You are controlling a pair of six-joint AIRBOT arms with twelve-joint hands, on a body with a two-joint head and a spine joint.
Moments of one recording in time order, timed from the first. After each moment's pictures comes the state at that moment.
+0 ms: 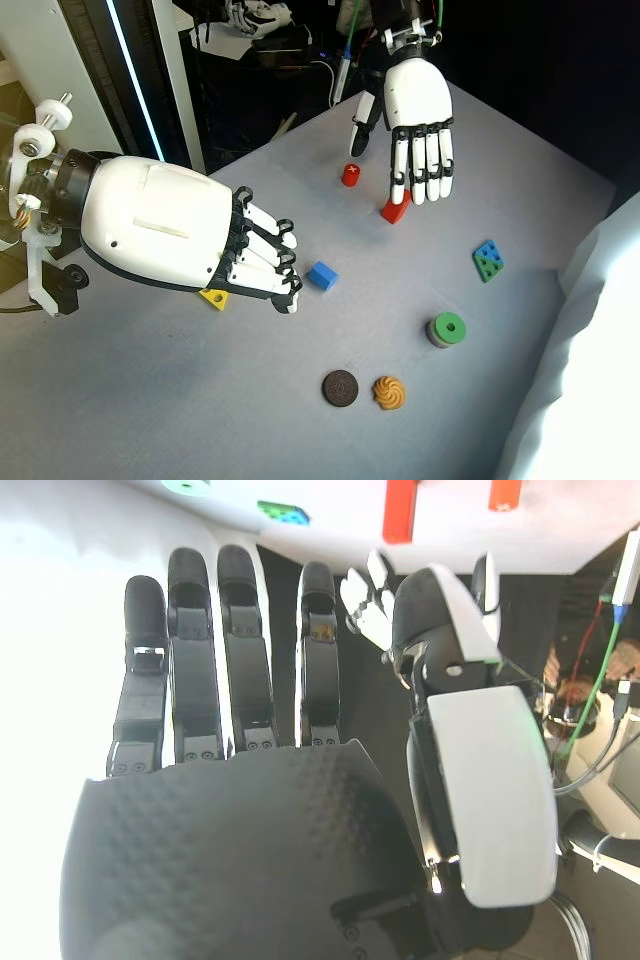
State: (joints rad) left arm 0.42 -0.75 0.74 -0.69 -0.41 1.64; right arm -0.22 -0.63 0.79 -0.52 0.27 -0.53
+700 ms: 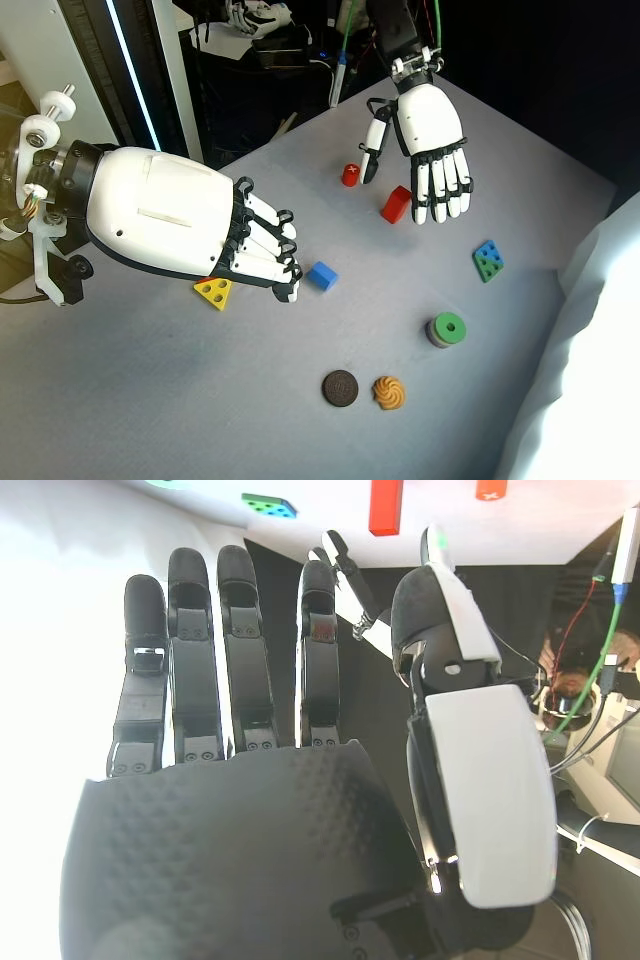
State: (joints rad) left arm 0.39 -0.88 0.81 -1.04 -0.56 1.85; right arm -0.22 -0.63 0.77 -0.52 0.27 -0.53
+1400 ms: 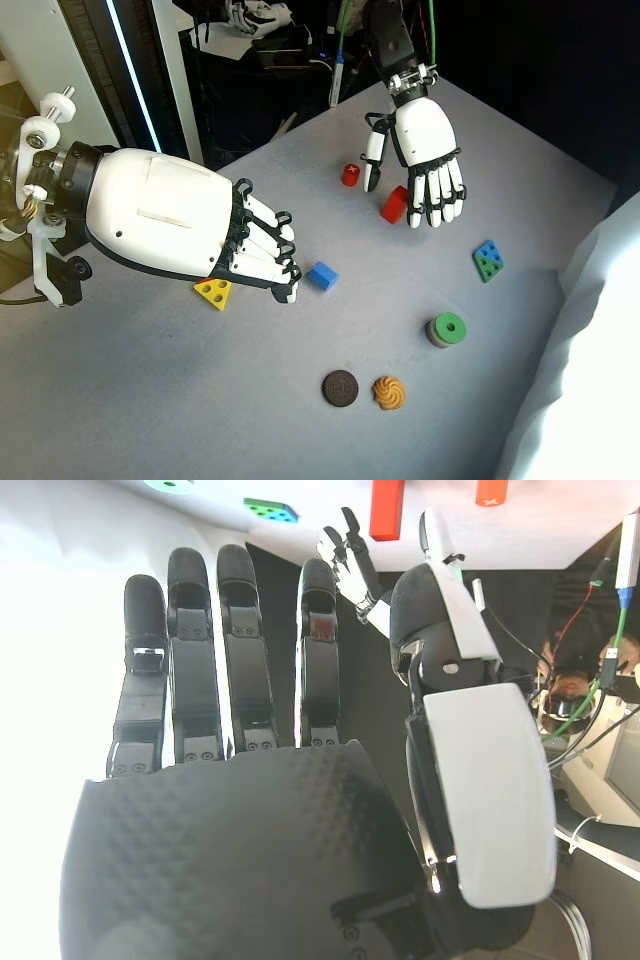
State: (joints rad) left arm 0.45 -0.93 0.86 -1.09 -0.61 1.86; right arm -0.22 -0.63 0.77 -0.52 0.27 -0.54
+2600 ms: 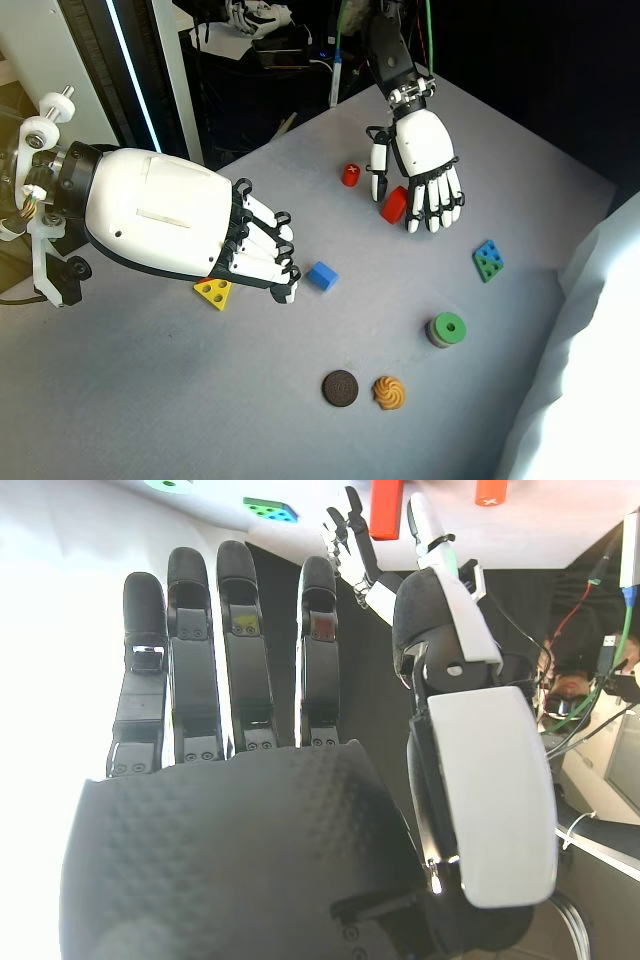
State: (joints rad) left arm 0.48 -0.98 0.89 -1.12 -0.64 1.85; right arm -0.22 -0.63 0.77 -0.52 0.27 -0.54
